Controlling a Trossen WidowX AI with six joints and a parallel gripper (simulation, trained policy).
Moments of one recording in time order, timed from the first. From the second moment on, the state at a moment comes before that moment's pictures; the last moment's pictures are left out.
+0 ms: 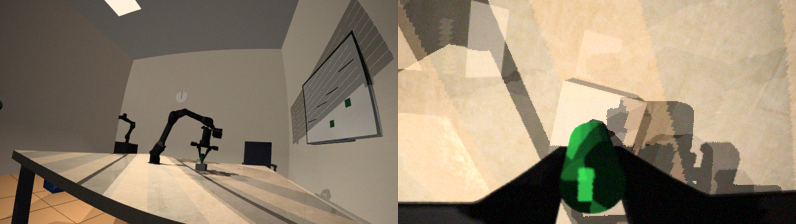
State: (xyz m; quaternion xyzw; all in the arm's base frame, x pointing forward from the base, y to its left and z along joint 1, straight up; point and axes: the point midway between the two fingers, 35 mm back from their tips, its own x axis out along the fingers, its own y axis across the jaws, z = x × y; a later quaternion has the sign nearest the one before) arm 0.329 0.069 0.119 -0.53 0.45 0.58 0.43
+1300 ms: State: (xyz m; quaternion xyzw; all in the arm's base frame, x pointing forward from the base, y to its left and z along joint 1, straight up) arm 0.329 0.068 0.097 -0.56 0.40 0.60 0.40
